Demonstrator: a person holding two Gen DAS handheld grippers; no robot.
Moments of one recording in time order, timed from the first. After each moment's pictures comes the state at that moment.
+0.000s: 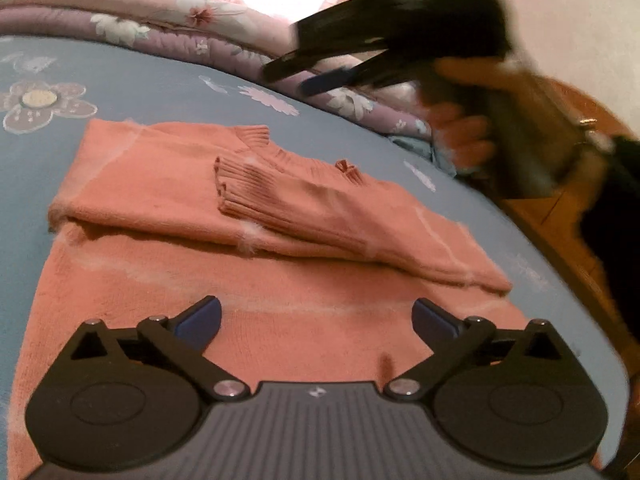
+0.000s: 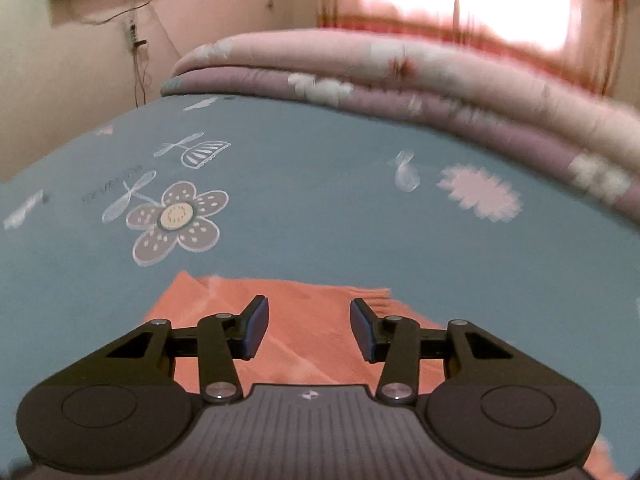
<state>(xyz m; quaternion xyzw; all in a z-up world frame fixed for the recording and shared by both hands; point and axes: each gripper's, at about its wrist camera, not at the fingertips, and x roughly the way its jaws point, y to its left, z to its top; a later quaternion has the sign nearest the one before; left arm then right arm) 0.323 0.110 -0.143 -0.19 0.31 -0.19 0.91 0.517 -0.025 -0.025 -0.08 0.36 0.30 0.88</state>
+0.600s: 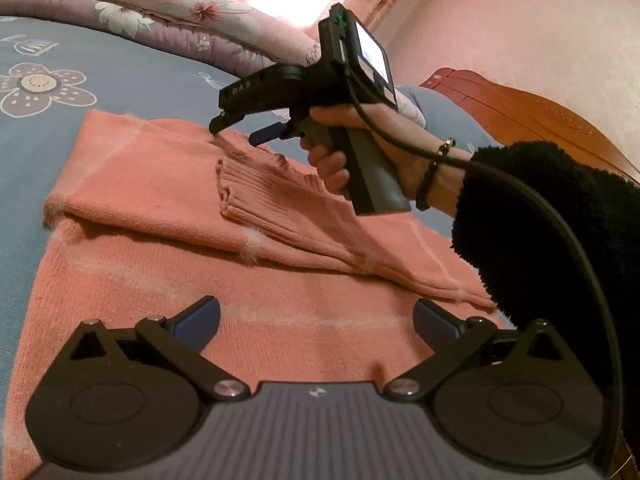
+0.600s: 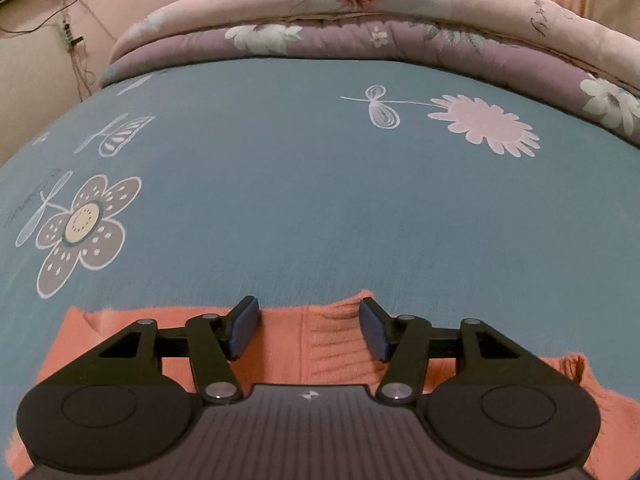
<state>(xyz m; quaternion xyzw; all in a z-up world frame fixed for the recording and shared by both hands) 0.326 0.116 -0.146 -0.21 0.30 -0.20 0.91 0.599 0.009 -0.100 -0.05 0.41 0.24 0.88</state>
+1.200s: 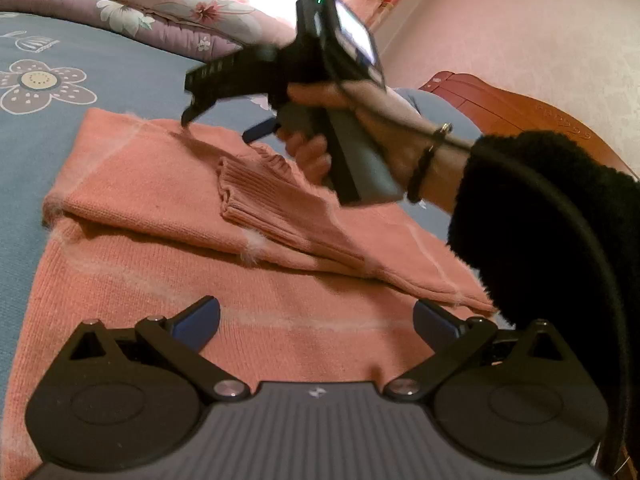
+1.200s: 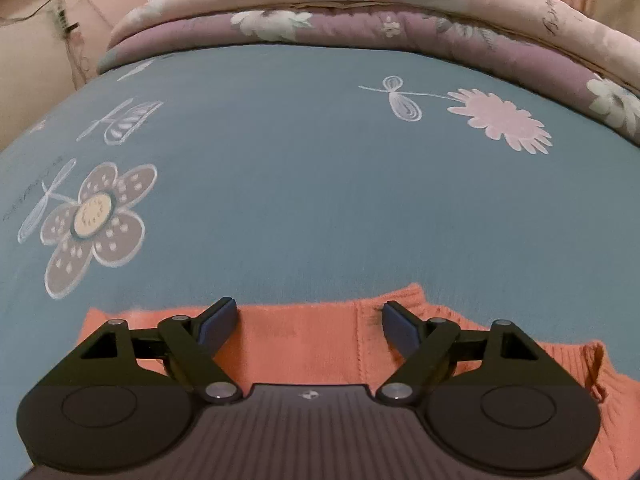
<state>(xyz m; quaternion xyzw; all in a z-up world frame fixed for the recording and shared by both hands) 0.323 0.119 -0.144 -0.22 0.30 -0.20 0.91 0.591 0.042 -0.093 -0.05 0.43 0.24 0.87</state>
